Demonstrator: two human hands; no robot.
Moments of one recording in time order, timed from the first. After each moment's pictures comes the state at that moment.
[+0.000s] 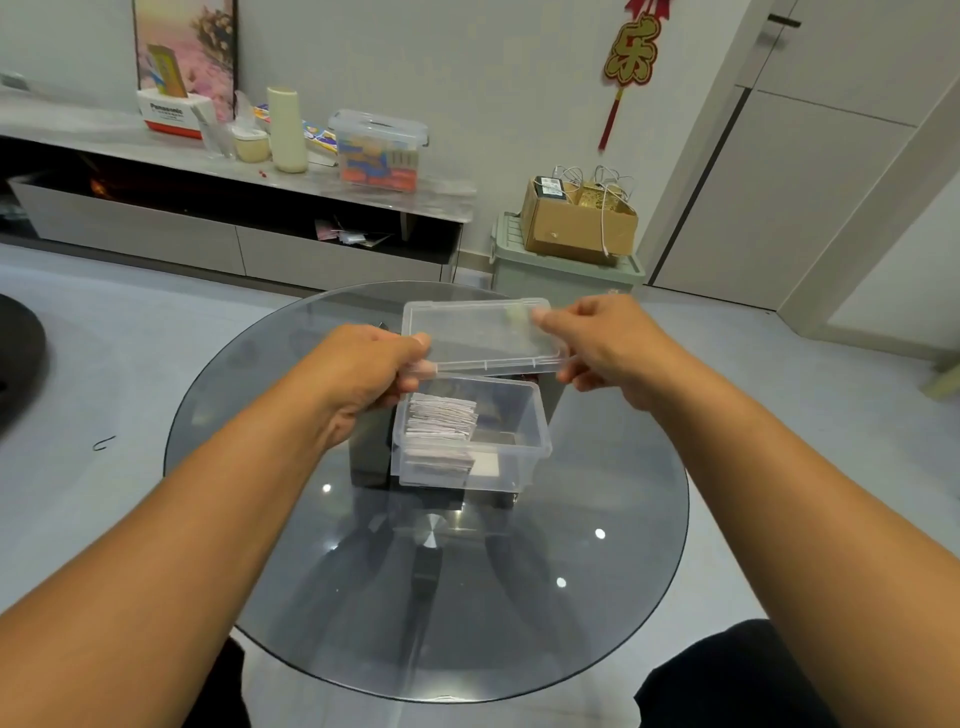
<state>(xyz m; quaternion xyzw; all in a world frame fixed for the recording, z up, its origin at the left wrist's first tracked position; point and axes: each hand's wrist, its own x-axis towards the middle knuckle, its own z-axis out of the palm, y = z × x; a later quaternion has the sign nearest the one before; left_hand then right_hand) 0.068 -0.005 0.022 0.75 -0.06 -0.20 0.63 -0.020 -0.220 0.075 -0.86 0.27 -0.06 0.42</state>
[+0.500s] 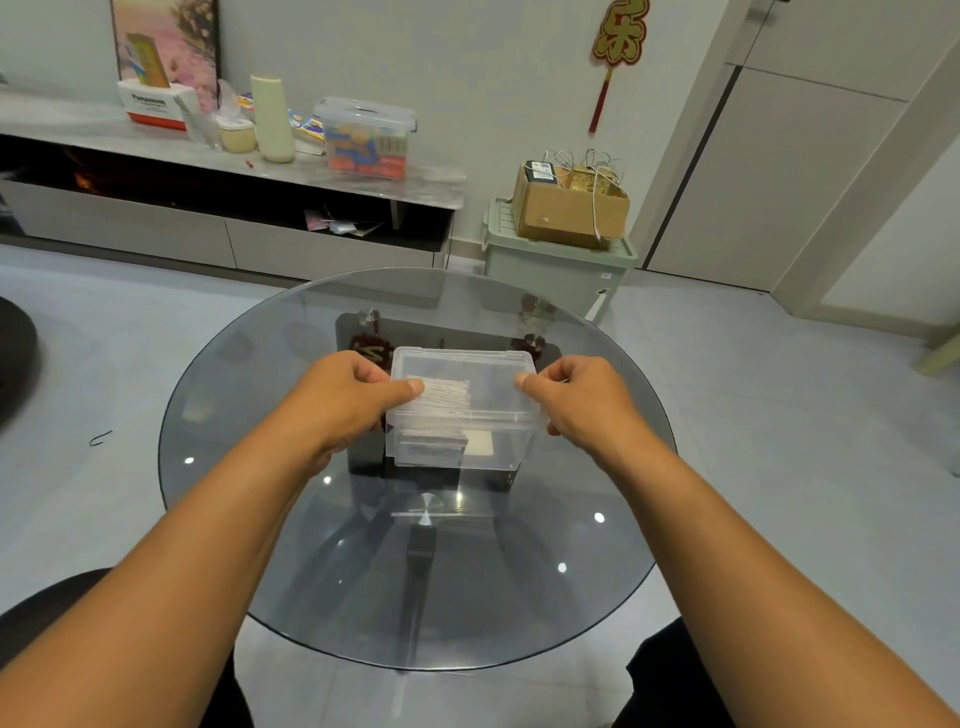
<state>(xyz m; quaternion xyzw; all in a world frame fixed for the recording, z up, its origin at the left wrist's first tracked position) 0.038 0.009 0.002 0.85 -0.08 -0.18 0.49 -0.053 -0.204 0.007 -0.87 0.30 -0.10 0.38</state>
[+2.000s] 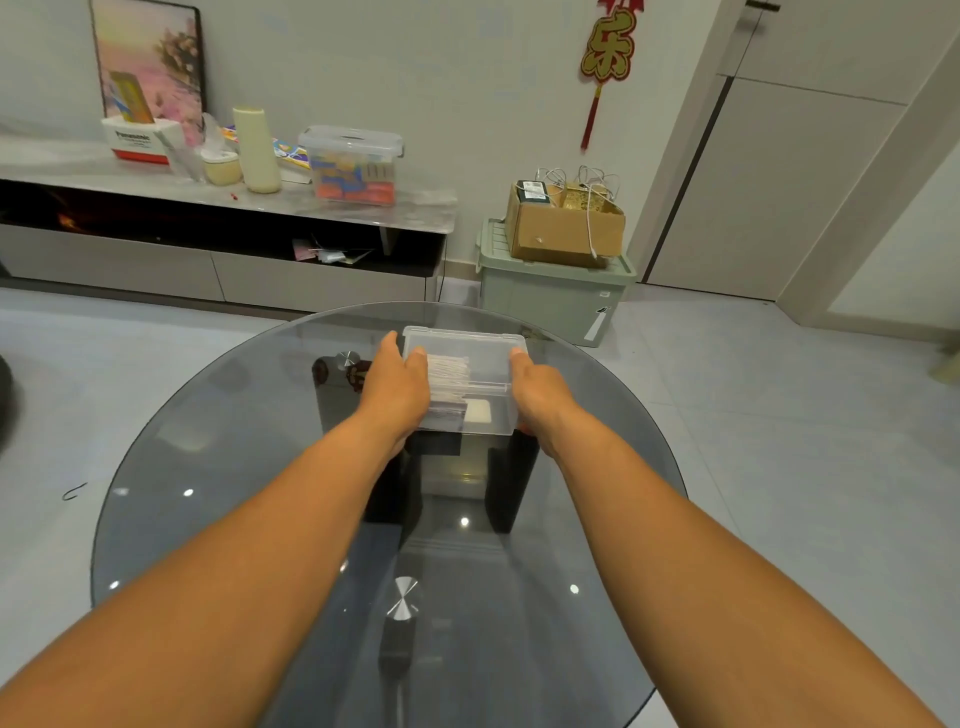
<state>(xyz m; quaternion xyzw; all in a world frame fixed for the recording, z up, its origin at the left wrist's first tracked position) 0.122 -0.105 -0.031 0.79 -0.09 -0.08 0.60 0.064 -0.248 -0.030 -0.75 0.38 -0.05 0.54</state>
